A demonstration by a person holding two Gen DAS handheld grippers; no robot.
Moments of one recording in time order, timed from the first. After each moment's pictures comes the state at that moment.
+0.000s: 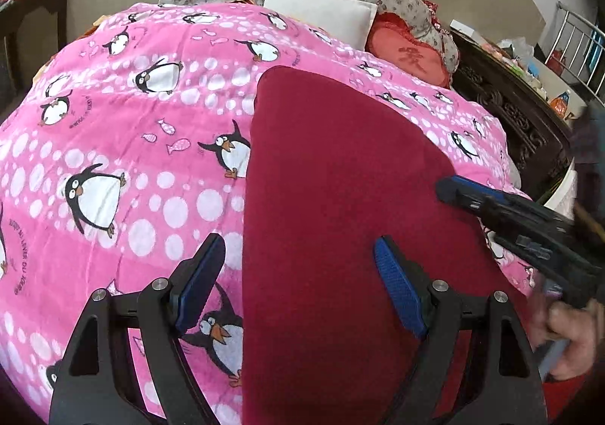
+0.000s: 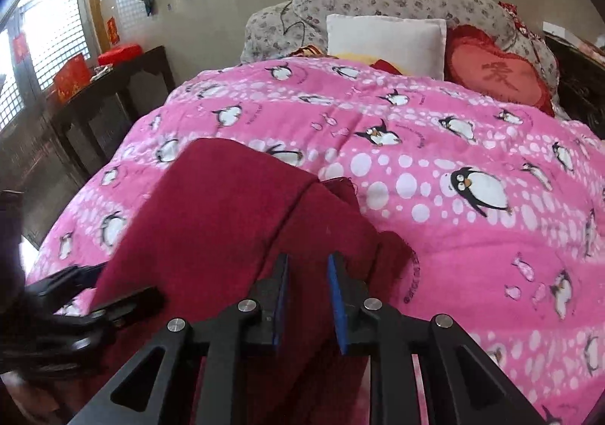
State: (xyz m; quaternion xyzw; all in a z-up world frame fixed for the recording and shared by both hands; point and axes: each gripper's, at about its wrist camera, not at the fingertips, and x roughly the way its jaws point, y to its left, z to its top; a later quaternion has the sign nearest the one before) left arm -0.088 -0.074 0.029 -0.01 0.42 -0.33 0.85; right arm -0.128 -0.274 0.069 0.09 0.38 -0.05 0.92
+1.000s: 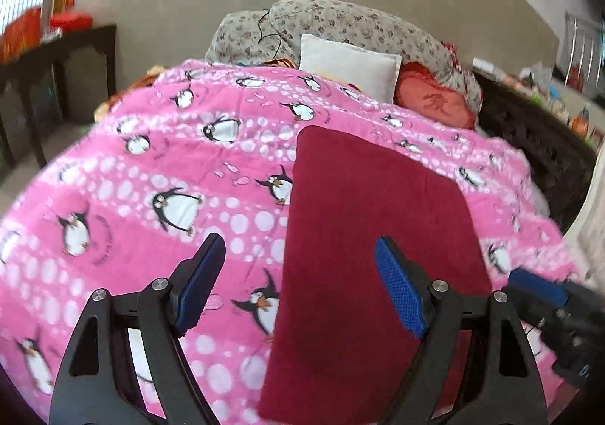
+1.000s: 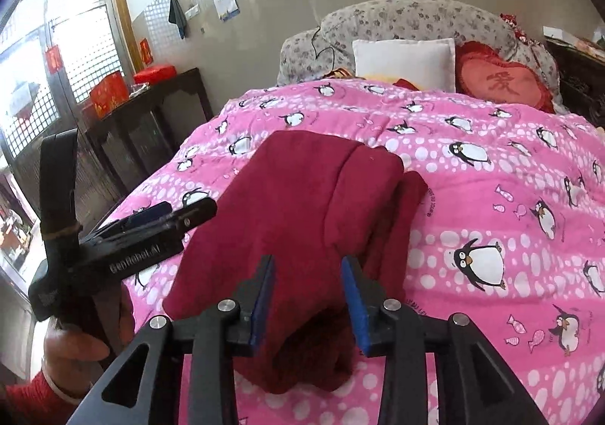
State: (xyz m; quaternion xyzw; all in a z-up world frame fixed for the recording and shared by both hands) left arm -0.137 -0.044 0.062 0.01 0.32 -0.25 0.91; right arm -0.233 -0.220 0.086 0.11 0.32 -0.01 0.94
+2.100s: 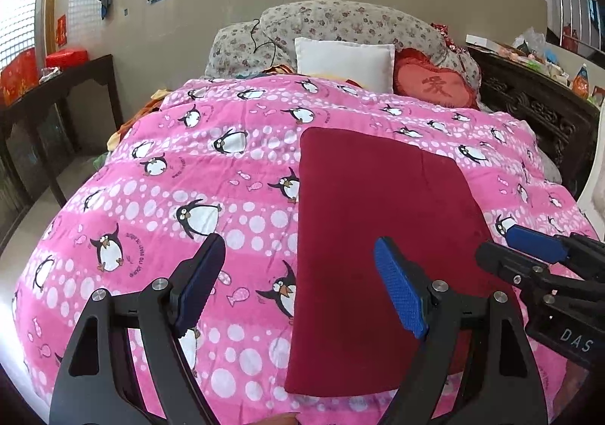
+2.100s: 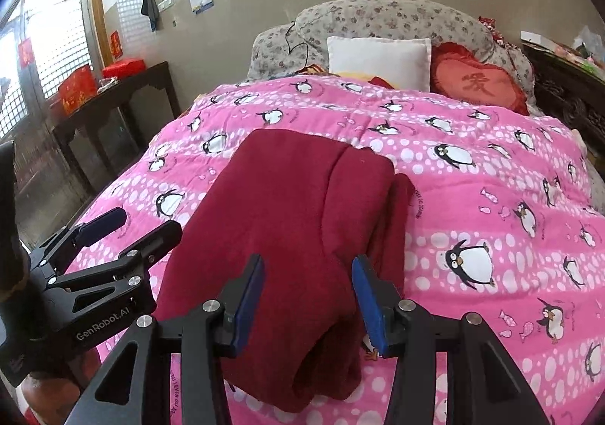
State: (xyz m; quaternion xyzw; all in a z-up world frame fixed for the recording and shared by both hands) left arm -0.159 -0.041 0.070 0.07 0.30 -0.24 0.92; right arm -0.216 -0.204 0.090 0.10 0.35 -0.07 0.93
